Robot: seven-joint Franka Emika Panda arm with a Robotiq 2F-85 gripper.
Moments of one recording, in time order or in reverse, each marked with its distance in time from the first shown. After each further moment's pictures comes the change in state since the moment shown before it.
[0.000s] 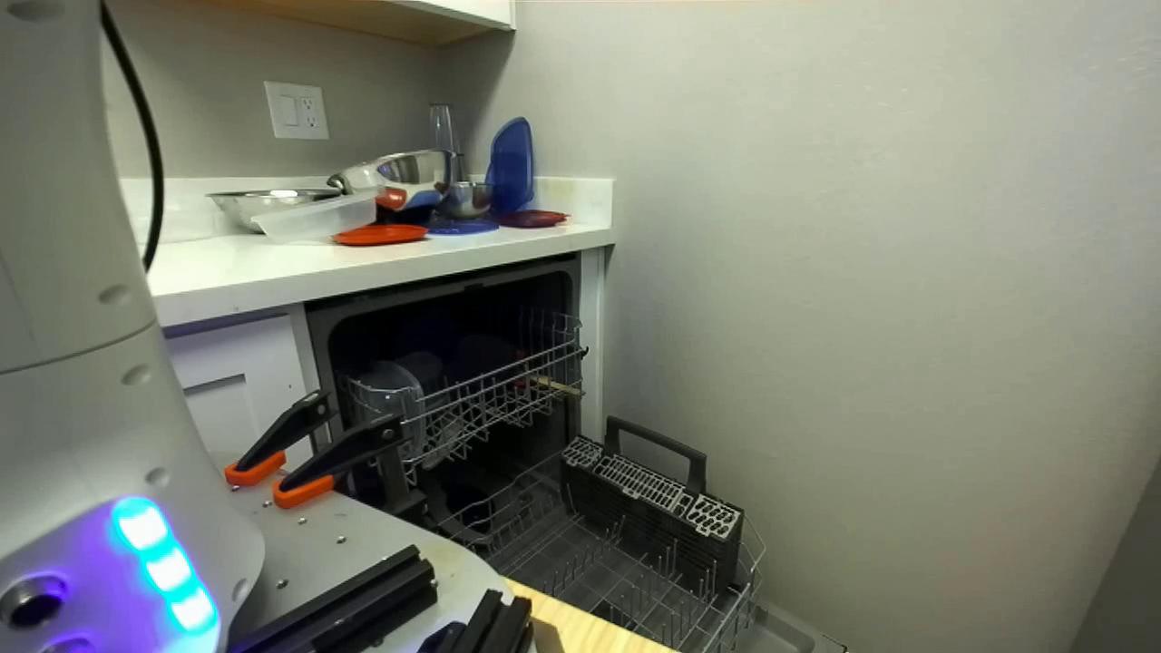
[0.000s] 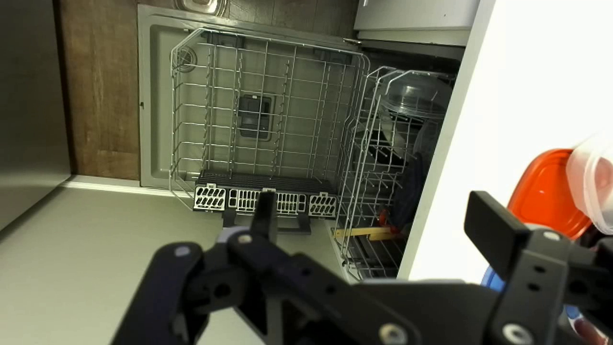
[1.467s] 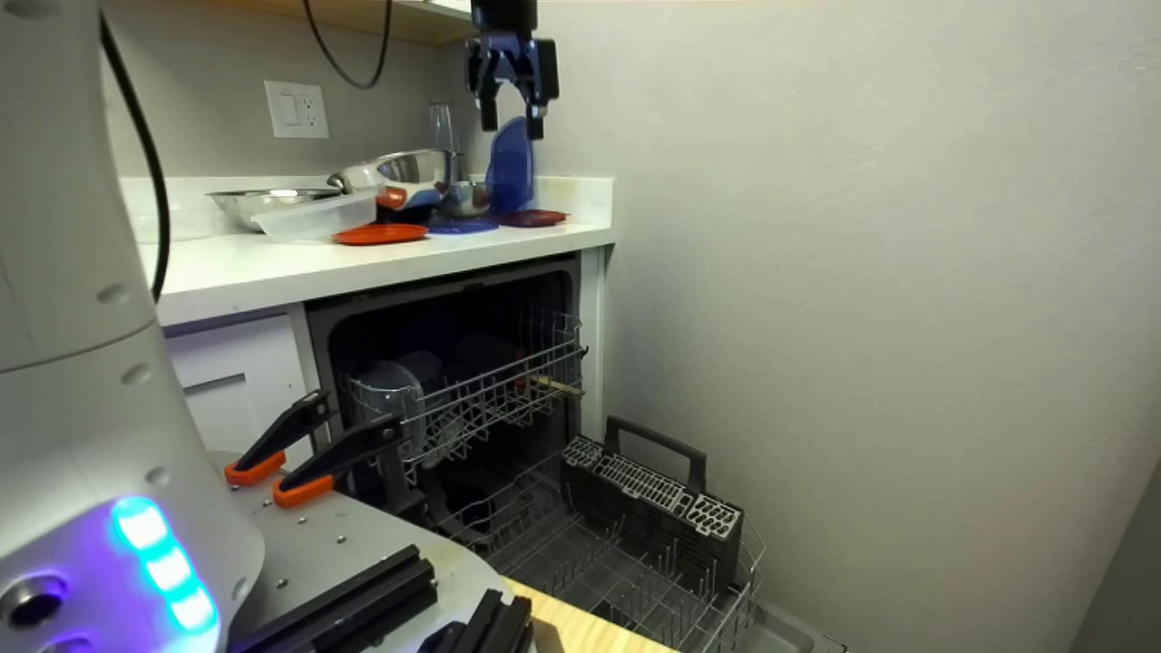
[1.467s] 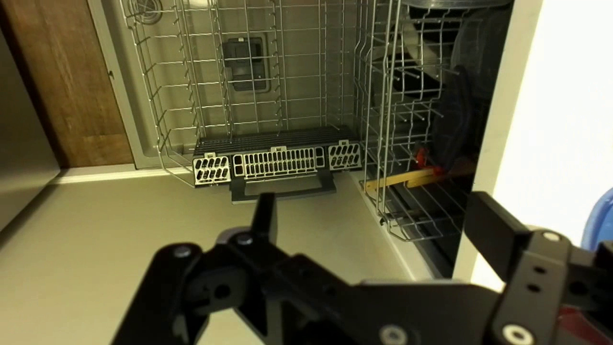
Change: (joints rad) arm -0.010 0.352 0.042 -0.146 -0.001 0.628 0.157
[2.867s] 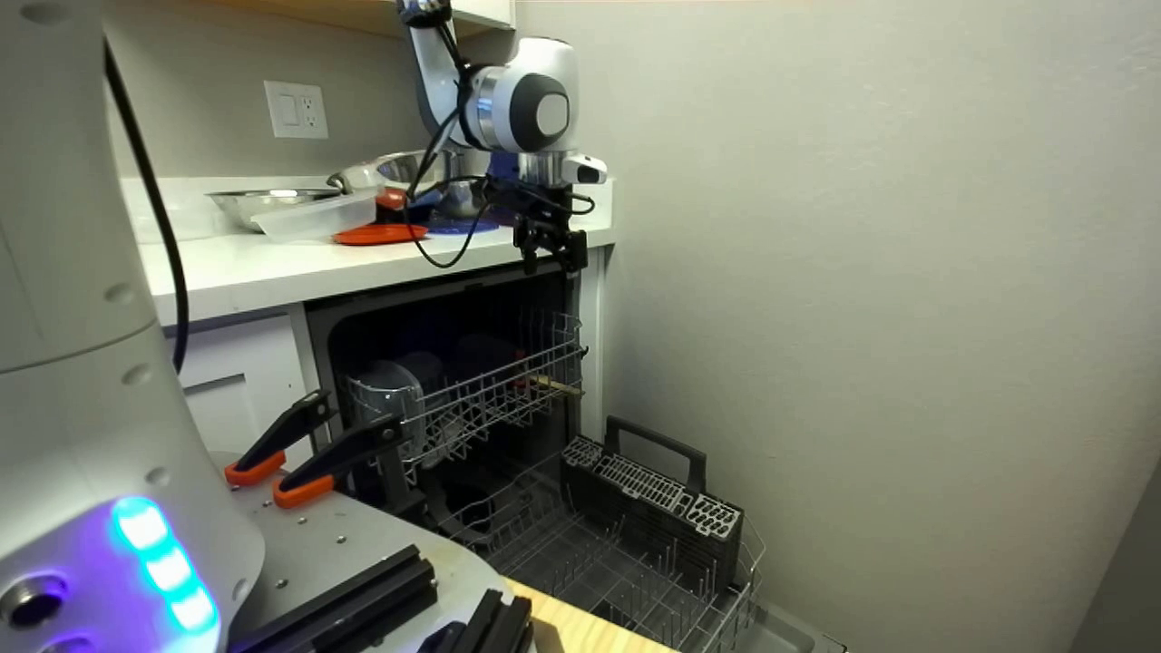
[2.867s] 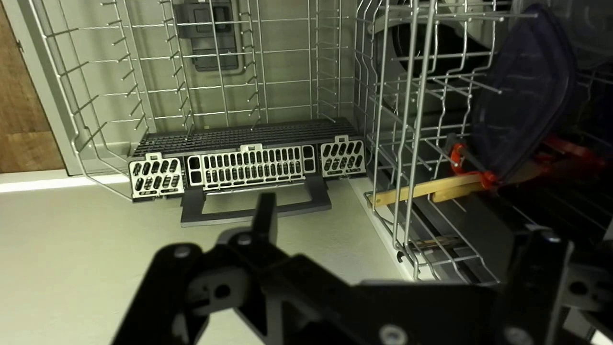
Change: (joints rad) arm 0.050 0.757 -0.020 0.371 0.001 0.381 -0.030
